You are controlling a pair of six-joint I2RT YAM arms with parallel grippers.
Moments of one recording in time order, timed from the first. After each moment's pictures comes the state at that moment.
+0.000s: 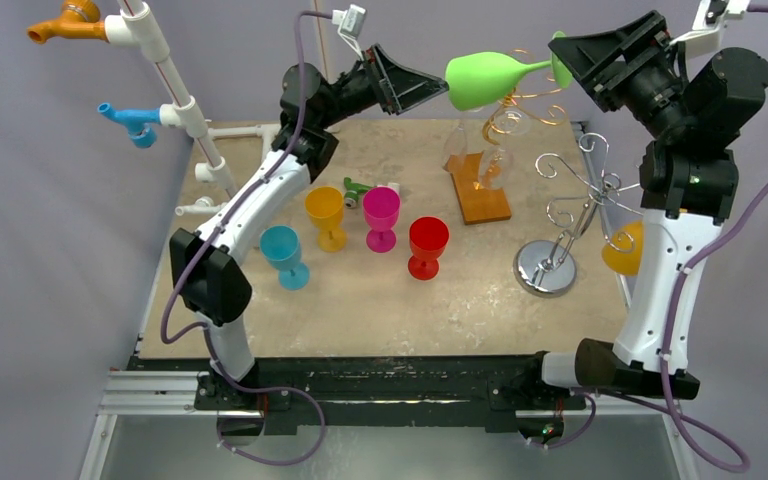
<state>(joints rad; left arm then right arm) -0.52 1.83 1.85 0.47 0.70 -1.02 -0.20 1.35 2.03 -0.54 -0.58 0.87</state>
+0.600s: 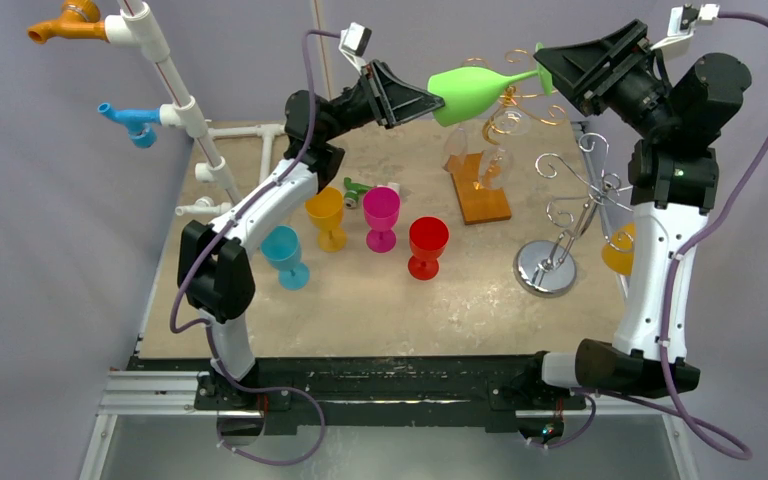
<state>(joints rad) -0.52 1.86 1.72 0.85 0.78 -1.37 -0.20 1.36 1.89 -0.38 -0.76 0.98</state>
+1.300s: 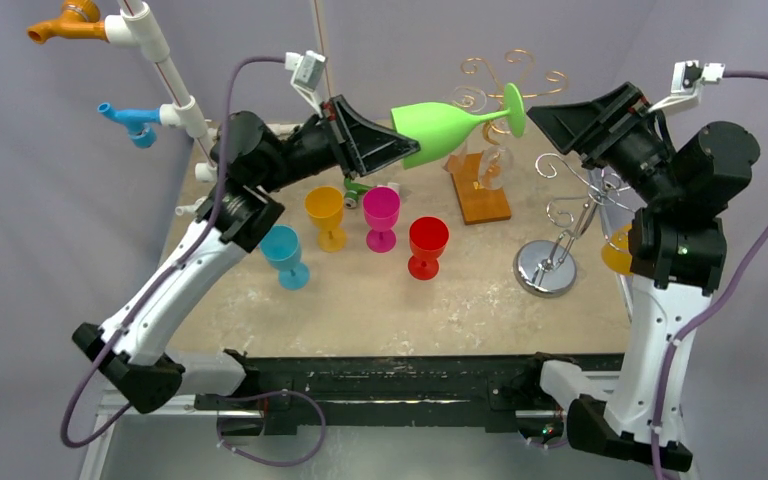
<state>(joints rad) -0.65 1.35 1.55 0.22 0.61 -0.95 -0.20 1.08 1.68 -0.46 -0.73 0.84</state>
